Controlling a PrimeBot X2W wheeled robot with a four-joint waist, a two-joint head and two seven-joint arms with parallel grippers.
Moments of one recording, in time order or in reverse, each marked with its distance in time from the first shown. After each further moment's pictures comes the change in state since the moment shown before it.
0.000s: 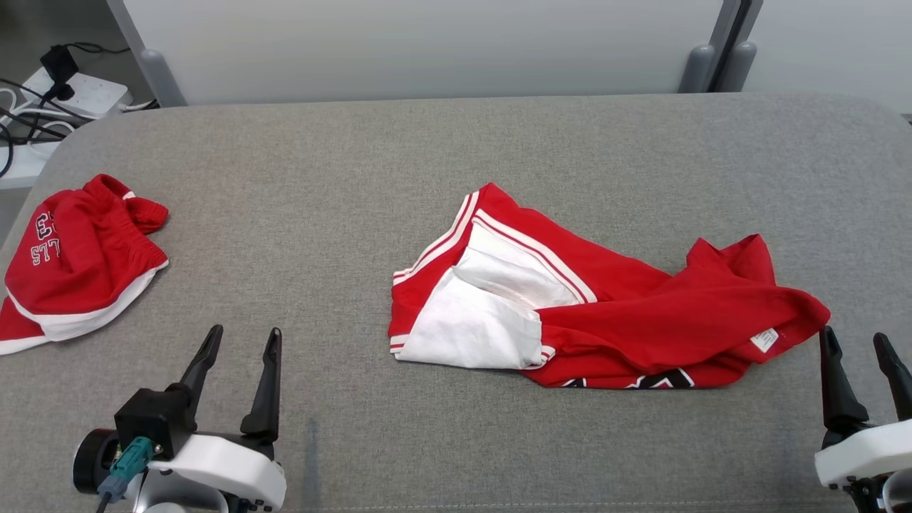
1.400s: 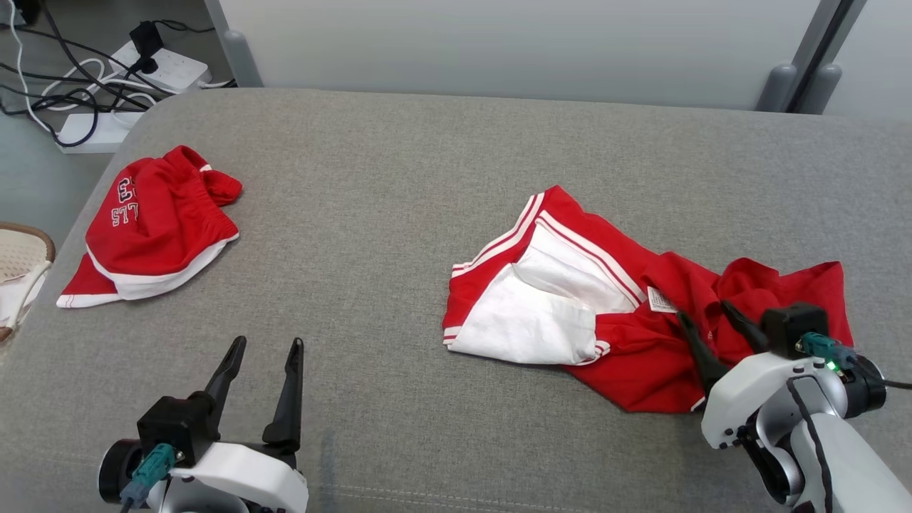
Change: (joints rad) left arm 0.030 -0.033 -0.007 -0.040 0.000 0.016 0.025; right arm -0.223 0.051 0.283 0.141 -0.204 0.000 0.156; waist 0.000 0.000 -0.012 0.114
